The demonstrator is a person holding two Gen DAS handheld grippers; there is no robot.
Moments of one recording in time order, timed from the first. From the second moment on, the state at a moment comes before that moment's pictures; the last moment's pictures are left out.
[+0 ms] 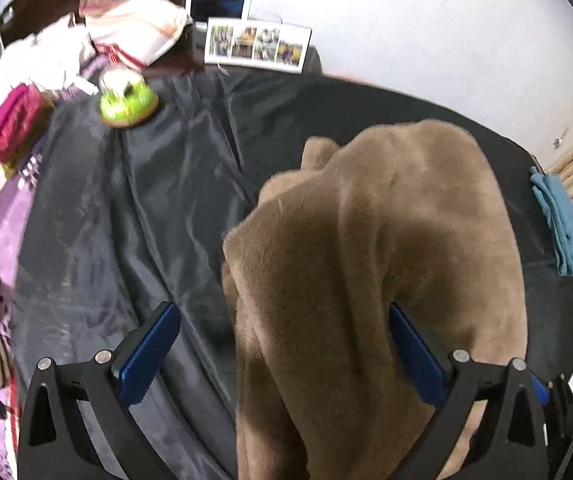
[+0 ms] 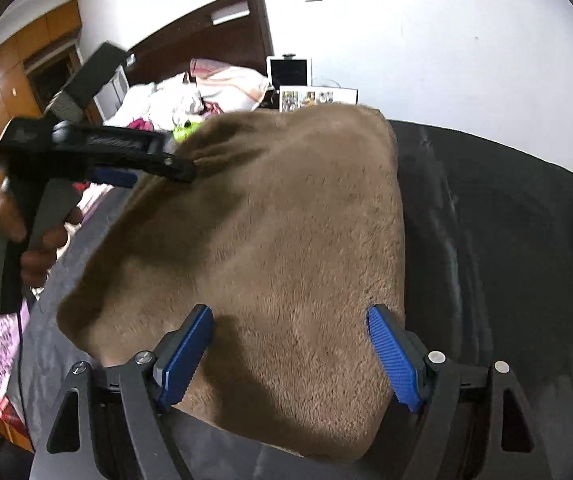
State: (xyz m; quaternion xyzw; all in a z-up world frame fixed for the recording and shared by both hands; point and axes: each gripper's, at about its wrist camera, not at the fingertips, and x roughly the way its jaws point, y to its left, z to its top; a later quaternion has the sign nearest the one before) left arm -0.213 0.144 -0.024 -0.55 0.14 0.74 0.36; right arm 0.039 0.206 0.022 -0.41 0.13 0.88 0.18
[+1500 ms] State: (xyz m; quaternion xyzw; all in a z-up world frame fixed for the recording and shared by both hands) left arm -0.248 0.123 -0.066 -0.63 0.01 0.63 0.45; right arm 0.029 0.356 -0.037 -0.41 0.46 0.79 0.00
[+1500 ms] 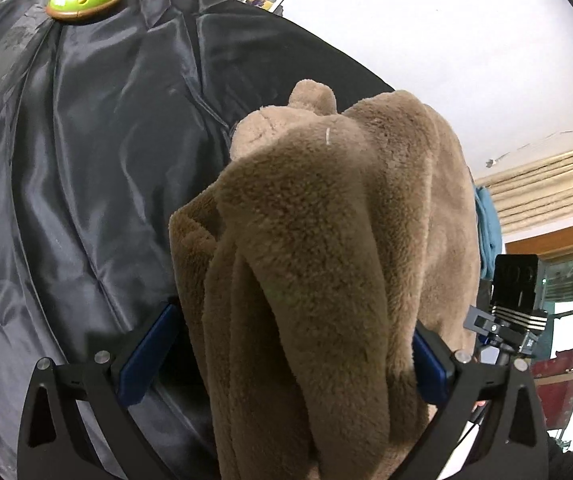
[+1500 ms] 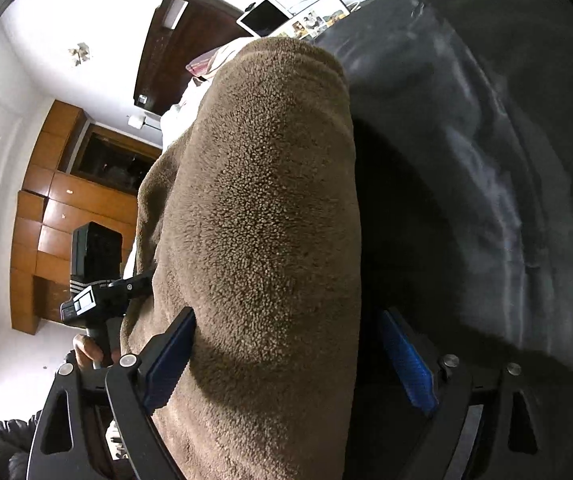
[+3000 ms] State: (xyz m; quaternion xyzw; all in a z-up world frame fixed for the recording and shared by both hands) left arm -0.150 0.174 0.028 -0.59 -0.01 0.61 0.53; right arm 0.091 0.334 0.086 -0.38 0.31 0.87 0.04
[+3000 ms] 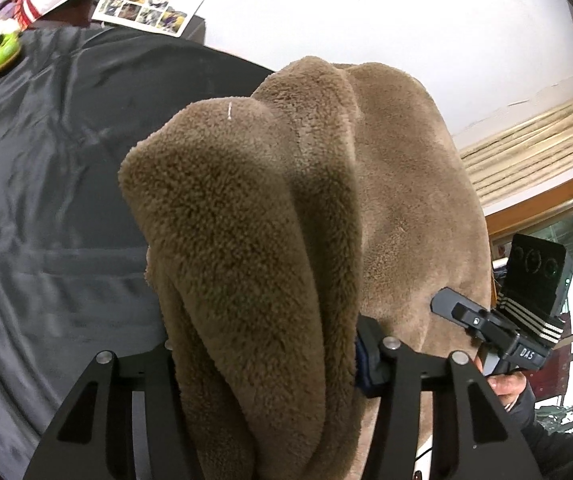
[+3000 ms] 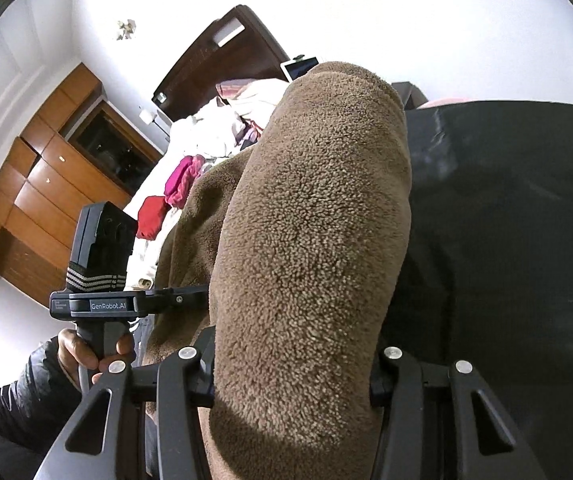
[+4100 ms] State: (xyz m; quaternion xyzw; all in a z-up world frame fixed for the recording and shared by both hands) left arm 0.109 0.575 0.119 -0.55 0.03 0.59 0.59; right arm 0.394 0.648 0.168 -0.31 0.29 0.89 0.17
